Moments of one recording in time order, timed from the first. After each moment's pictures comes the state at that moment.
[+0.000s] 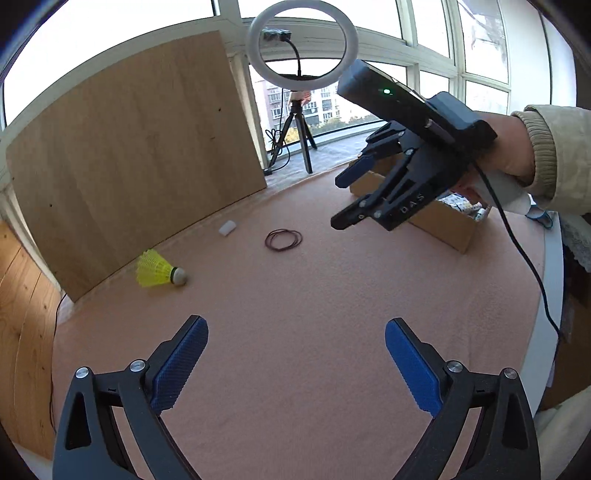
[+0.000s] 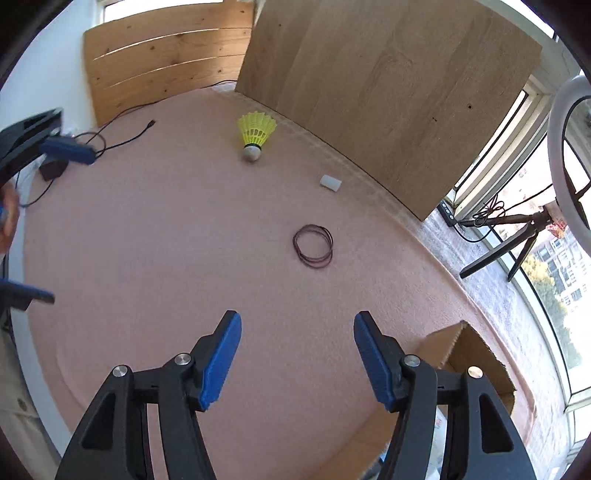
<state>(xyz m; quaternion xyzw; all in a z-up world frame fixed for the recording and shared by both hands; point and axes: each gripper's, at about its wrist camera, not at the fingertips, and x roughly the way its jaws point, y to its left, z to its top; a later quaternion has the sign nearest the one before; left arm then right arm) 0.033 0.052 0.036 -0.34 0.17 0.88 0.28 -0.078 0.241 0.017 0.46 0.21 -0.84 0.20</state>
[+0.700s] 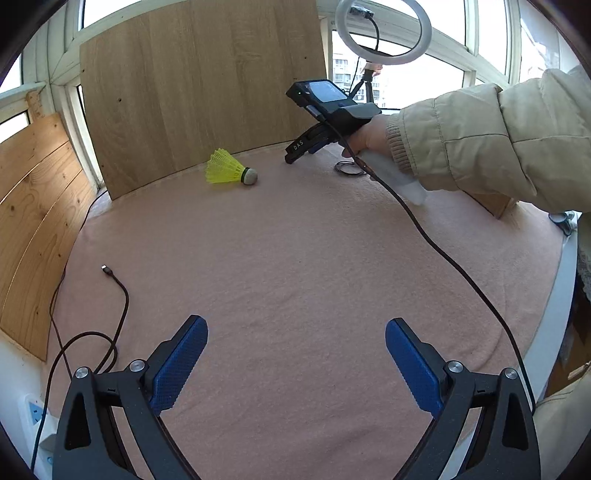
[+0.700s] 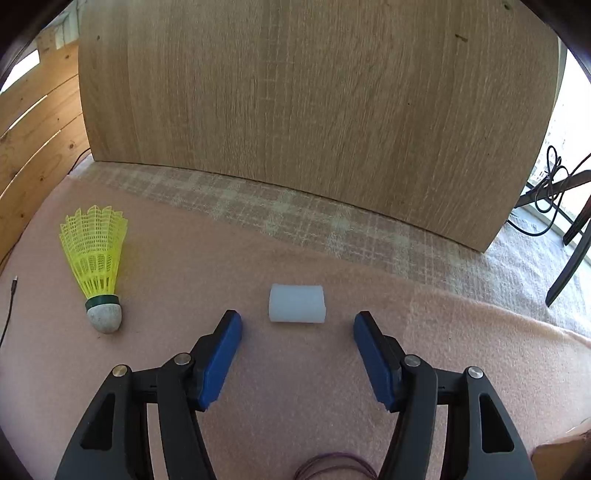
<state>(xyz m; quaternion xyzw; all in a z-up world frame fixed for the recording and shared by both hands) 0.070 -0.069 -0.008 -0.39 0.11 0.89 0.20 -0.274 0.184 -0.072 0.47 0.06 -0.87 0.09</state>
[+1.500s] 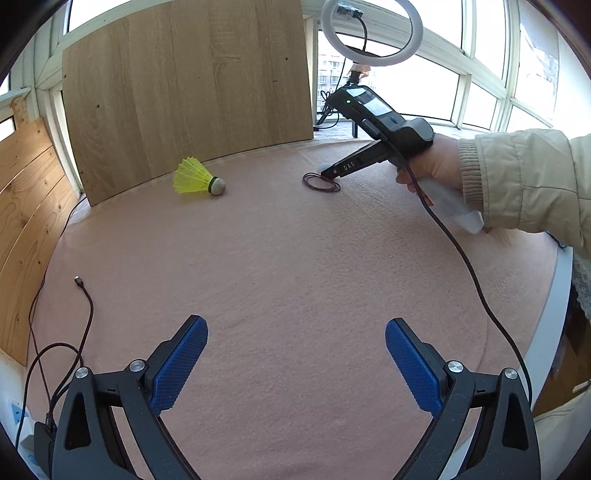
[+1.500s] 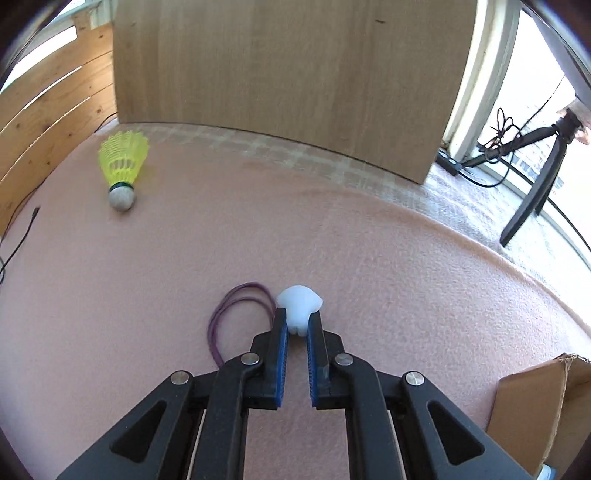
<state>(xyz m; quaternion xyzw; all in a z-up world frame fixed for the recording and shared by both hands) 0.063 -0.014 -0.007 -0.40 0.09 0.89 0.21 -0.178 0.233 -0.060 0.48 0.09 -0.86 0.14</state>
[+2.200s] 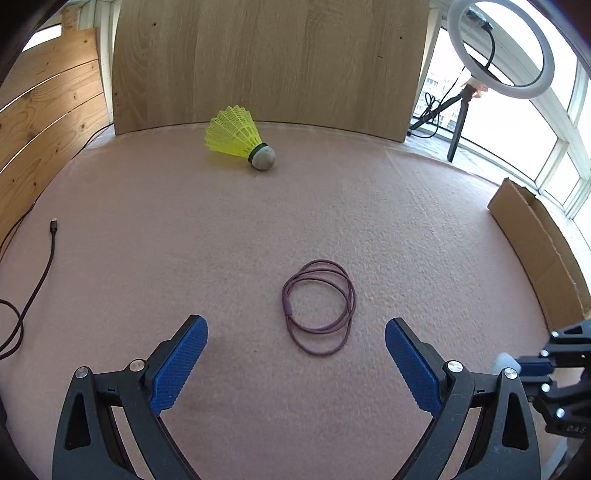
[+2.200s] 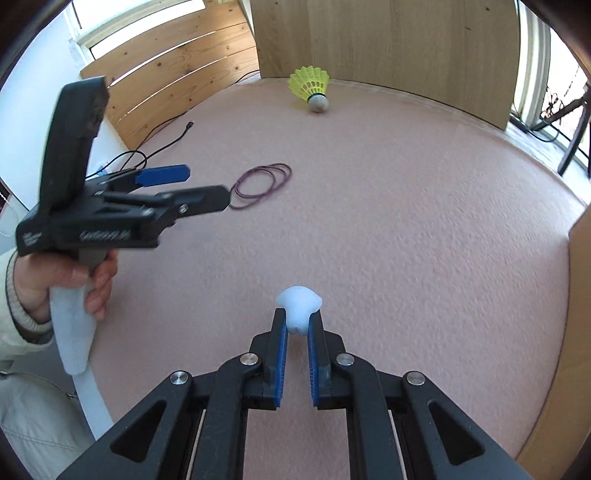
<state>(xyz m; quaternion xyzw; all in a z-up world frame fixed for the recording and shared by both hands) -0.062 0.016 -0.069 -0.45 -0.02 0.89 0.07 0.001 0.238 -0.045 0.51 0.04 -0.82 0.27</state>
